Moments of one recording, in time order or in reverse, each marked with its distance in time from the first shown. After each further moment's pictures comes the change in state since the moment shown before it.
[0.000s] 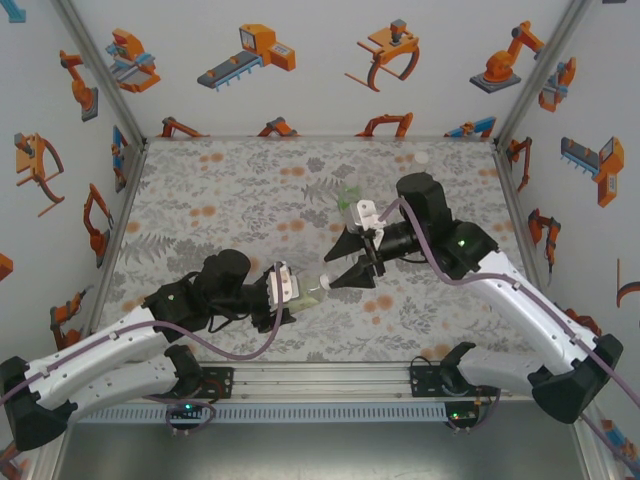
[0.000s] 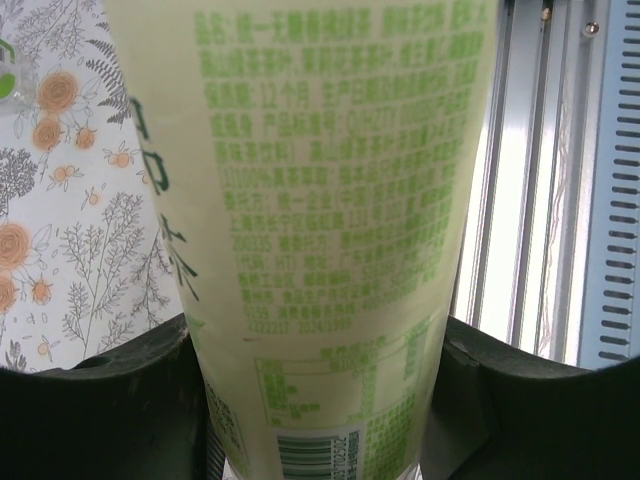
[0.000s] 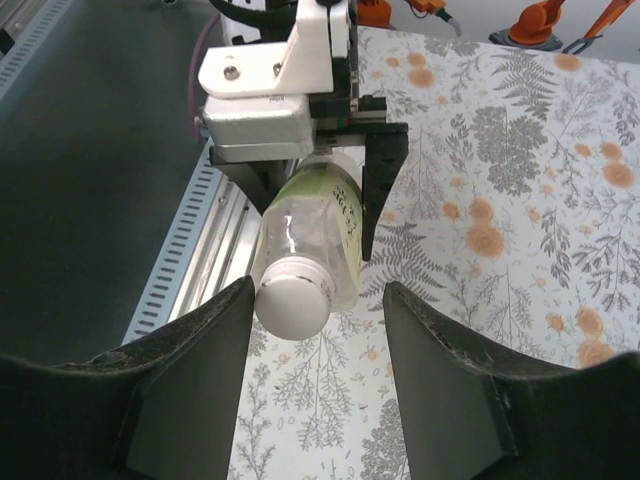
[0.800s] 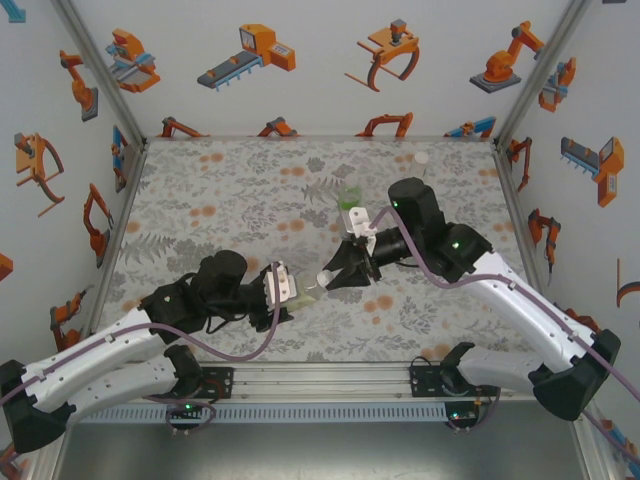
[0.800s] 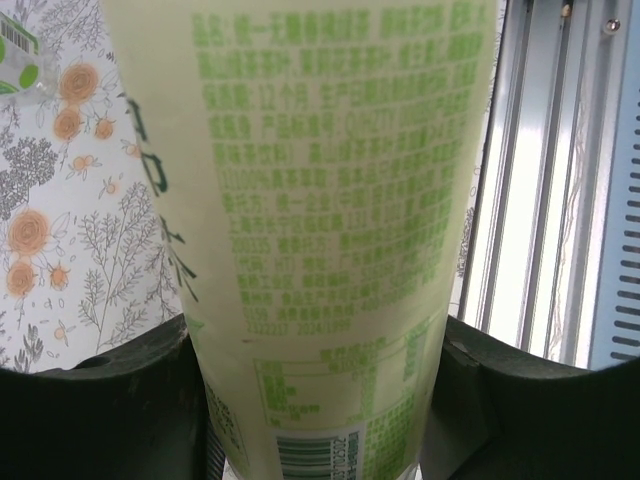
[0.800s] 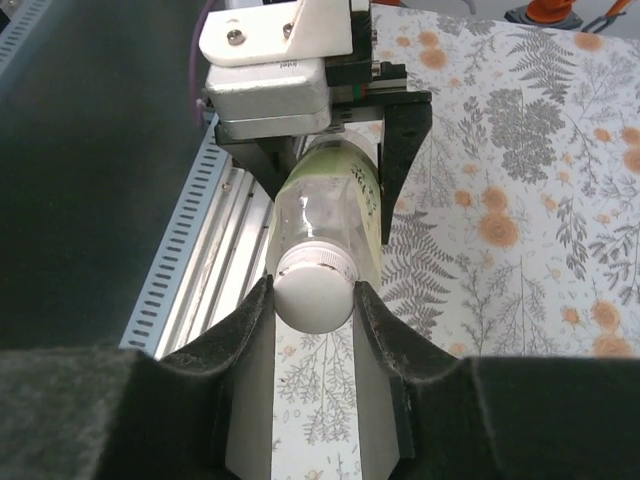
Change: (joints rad) left arm 0.000 -0.024 0.000 -0.011 -0.035 0.000; right arm 0.041 0.002 -0.020 -0.002 0.055 -0.001
